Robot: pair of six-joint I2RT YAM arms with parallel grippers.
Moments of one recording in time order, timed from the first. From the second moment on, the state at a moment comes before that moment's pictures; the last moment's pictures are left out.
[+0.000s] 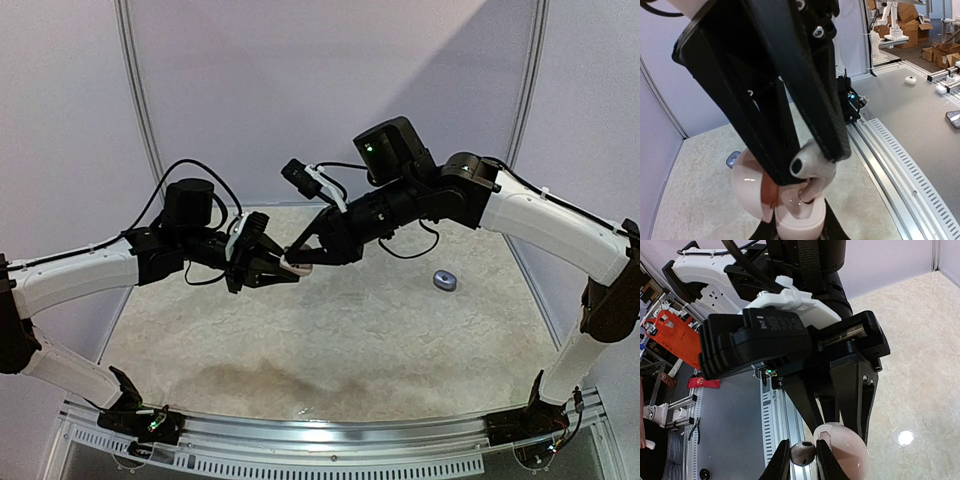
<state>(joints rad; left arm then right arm) -0.70 1.32 0.95 0.02 1.00 0.54 1.02 1.71 1.79 -0.67 -0.53 0.15</state>
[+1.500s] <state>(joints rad) -0.69 1.32 0.95 0.02 1.01 0.47 1.02 1.76 1.91 -0.79 -0.49 0.15</state>
